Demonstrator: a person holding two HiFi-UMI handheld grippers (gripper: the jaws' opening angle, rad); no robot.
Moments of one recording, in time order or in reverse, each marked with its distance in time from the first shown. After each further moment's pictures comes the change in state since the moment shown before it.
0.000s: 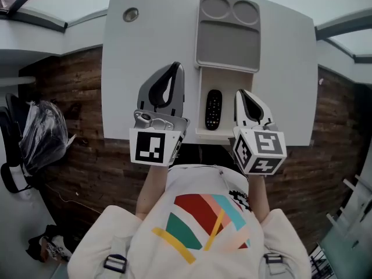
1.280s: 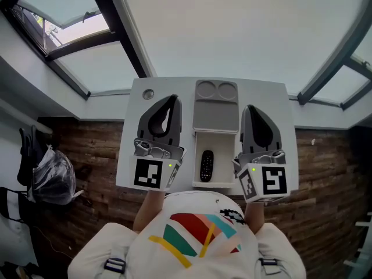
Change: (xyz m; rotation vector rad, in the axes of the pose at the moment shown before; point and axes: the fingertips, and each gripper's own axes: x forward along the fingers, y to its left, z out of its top) left arm -0.017 -0.044 0.179 0.218 -0.355 -0.032; right arm -0.154 0.008 0.203 -0.179 -0.772 0.011
